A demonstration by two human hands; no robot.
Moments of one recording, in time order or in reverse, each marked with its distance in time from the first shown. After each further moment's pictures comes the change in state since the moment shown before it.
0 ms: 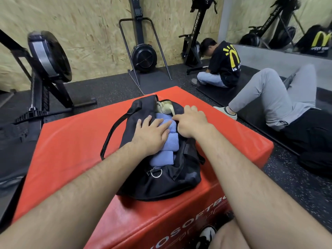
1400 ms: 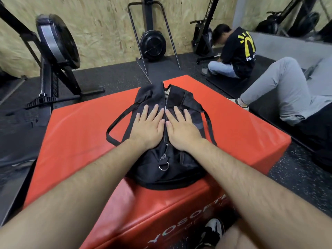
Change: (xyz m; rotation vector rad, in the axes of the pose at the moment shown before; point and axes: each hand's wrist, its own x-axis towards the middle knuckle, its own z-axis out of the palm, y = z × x) left_hand -0.006 -0.043 0.037 -0.082 0.018 -0.126; right_hand 0.015 -0.056 0.099 0.296 0.037 -0.085
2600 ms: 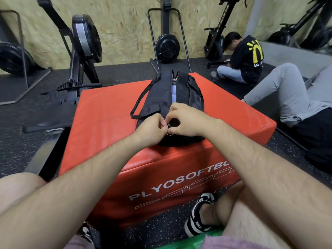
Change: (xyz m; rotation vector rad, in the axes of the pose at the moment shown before) left_hand -0.181 0.051 -0.064 -0.582 0.033 -0.178; right_hand -0.163 -0.046 -0.088 -0.015 0.005 -0.513
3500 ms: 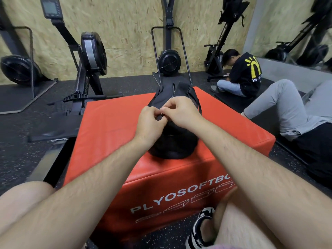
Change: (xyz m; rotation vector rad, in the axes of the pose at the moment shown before) left_hand 0.019 0.019 -0.027 -0.142 0.426 0.080; right_hand 0.039 -0.032 -0.036 0.478 0.406 0.273
